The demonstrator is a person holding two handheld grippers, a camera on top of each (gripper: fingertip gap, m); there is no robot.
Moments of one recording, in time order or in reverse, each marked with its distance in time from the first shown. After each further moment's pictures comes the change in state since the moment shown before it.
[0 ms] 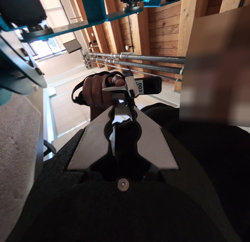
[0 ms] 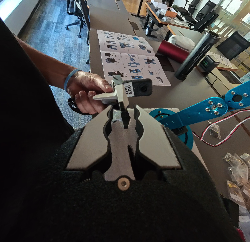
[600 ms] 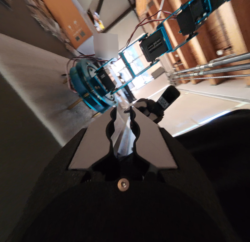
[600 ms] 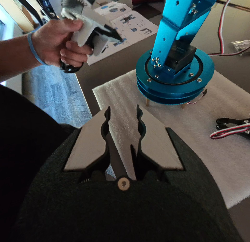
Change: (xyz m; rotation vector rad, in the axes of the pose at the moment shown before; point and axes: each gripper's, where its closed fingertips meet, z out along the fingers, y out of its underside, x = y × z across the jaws) left arm 0.006 -0.058 -0.097 0.156 -0.639 0.400; right arm 0.008 0.088 -0.003 -0.073 0.081 0.465
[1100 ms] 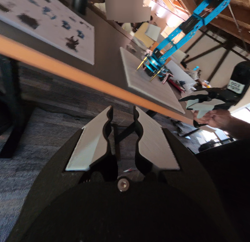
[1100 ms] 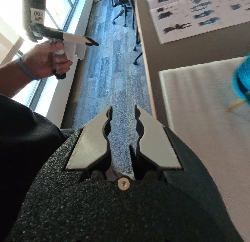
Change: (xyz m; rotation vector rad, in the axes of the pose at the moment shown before) left arm 0.064 0.187 -0.172 0.506 -0.849 0.271; right arm -0.109 0.039 -0.020 -0.116 -0.418 -0.160
